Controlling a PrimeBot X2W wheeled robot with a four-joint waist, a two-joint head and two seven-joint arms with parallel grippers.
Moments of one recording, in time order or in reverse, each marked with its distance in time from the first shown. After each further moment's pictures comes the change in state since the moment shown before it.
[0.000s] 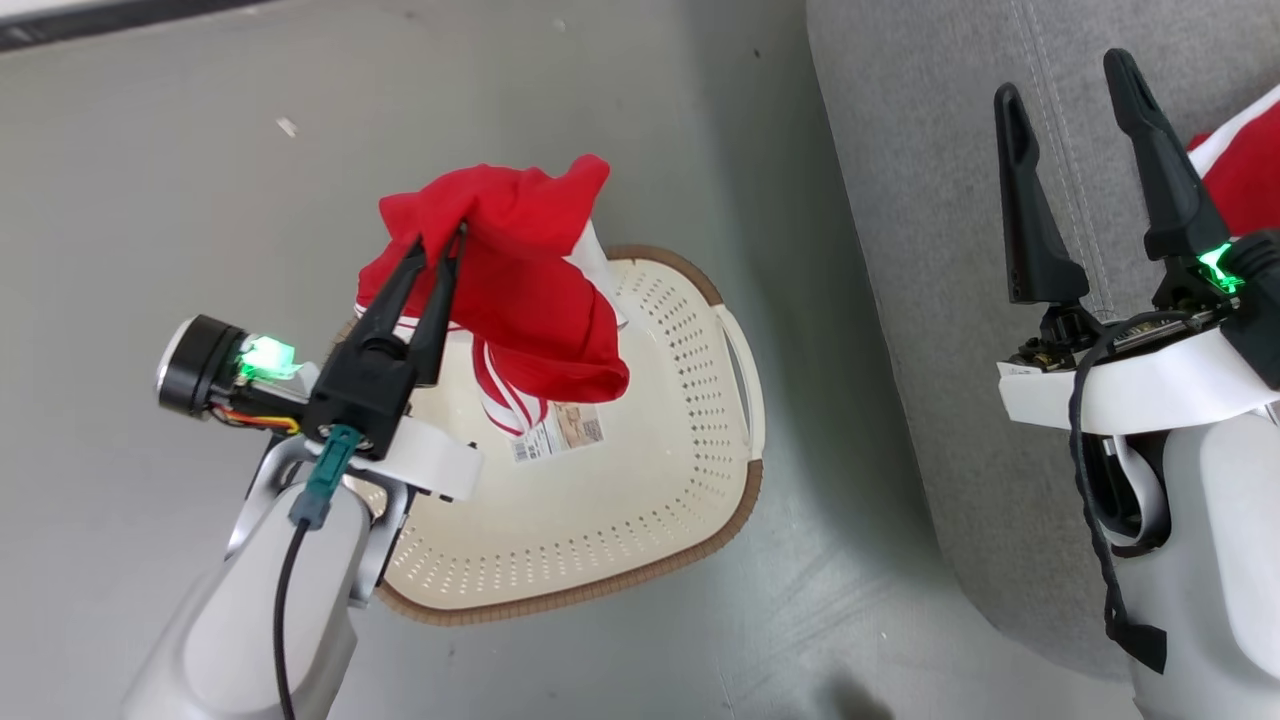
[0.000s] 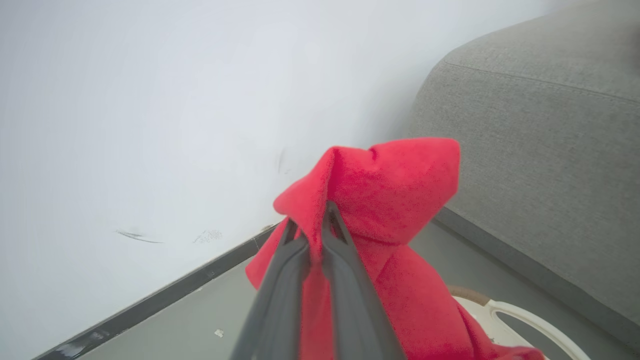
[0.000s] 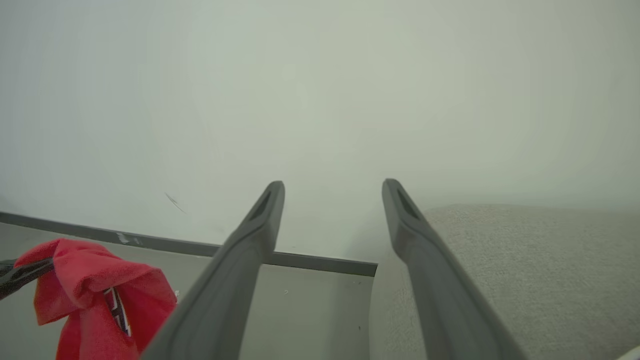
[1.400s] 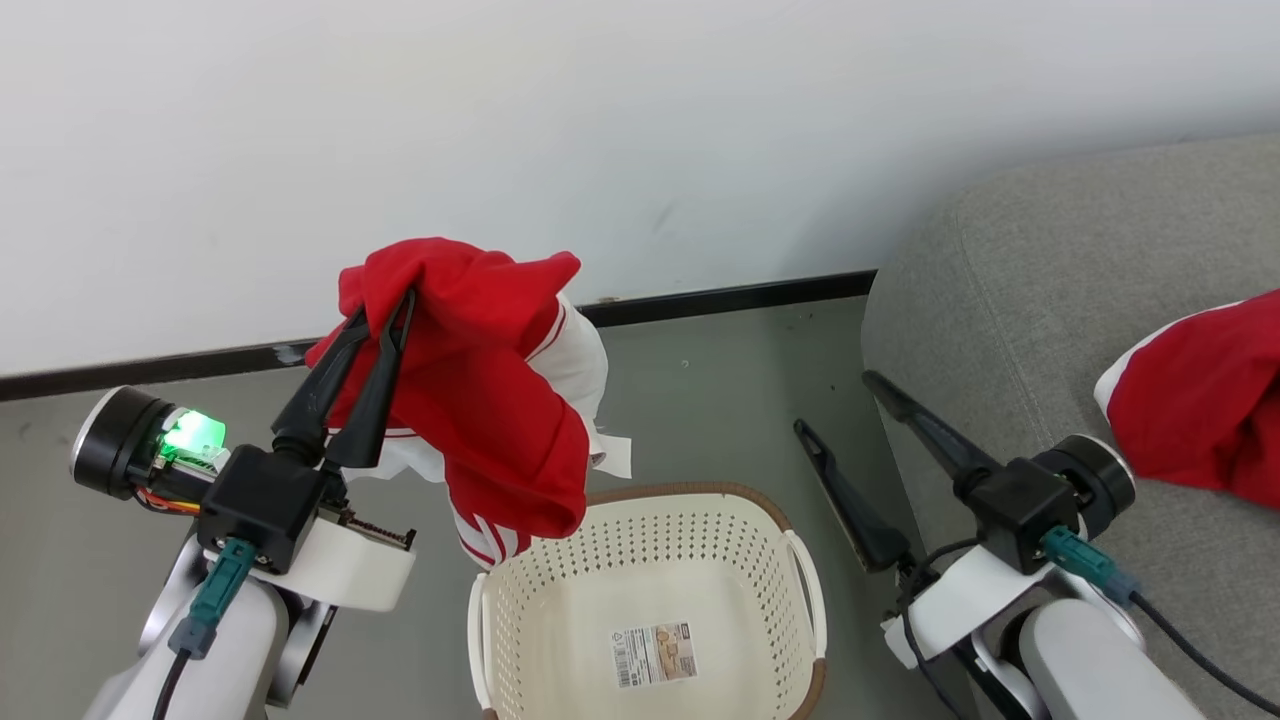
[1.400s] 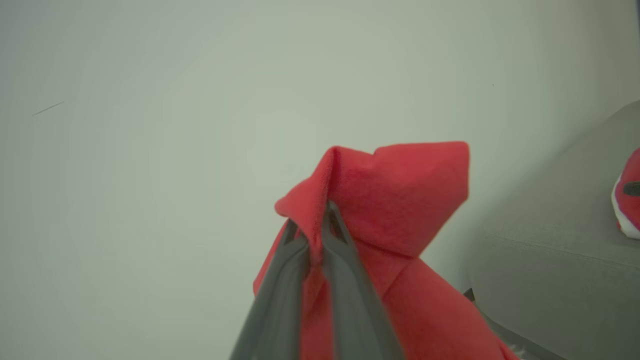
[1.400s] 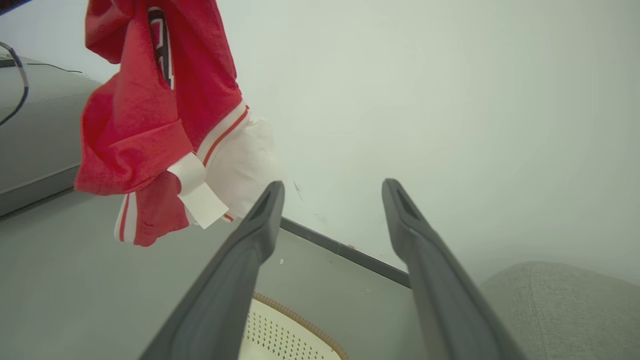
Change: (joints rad) left arm 0.209 0.132 0.075 -0.300 -0.055 -0.041 0.016; right arm 0.207 -0.100 0.297 0.172 0.001 0.000 0.000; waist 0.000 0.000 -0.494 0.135
